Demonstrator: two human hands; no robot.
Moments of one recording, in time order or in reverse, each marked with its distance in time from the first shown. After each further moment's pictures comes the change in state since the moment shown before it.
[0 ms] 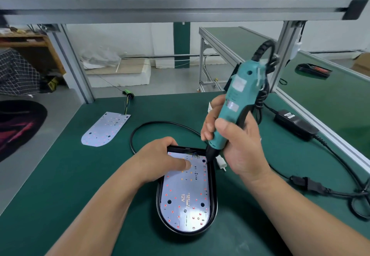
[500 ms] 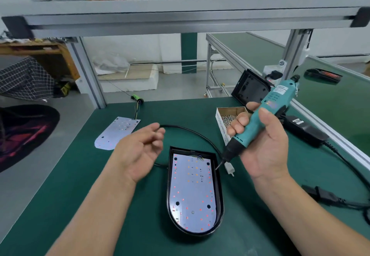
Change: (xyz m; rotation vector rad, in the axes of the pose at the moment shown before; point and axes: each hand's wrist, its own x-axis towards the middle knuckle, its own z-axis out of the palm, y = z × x) left_hand -0.007 -0.003 -0.032 -1.310 0.280 -0.062; right_hand 0.006 -0.001 -0.023 0.410 0.294 0.105
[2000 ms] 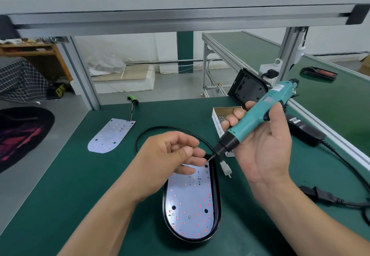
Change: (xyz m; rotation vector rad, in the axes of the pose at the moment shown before) left_hand -0.040 -0.018 0.027 0.696 -0.462 0.246; right_hand -0.009 -0.008 0.015 0.082 0.070 0.017
